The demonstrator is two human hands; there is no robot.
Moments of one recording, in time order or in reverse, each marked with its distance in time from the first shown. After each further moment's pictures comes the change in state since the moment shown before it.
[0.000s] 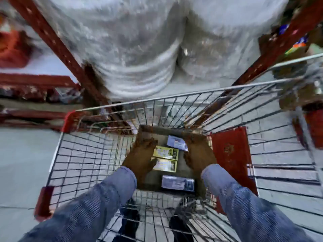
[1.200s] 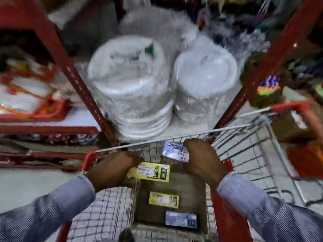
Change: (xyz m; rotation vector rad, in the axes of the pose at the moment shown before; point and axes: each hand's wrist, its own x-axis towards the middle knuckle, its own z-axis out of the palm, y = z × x) left_hand -0.072 -0.004 -0.214 0.212 0.092 0.316; right_hand -0.030 -0.055 -0.157 -0.010 0.283 -0.148
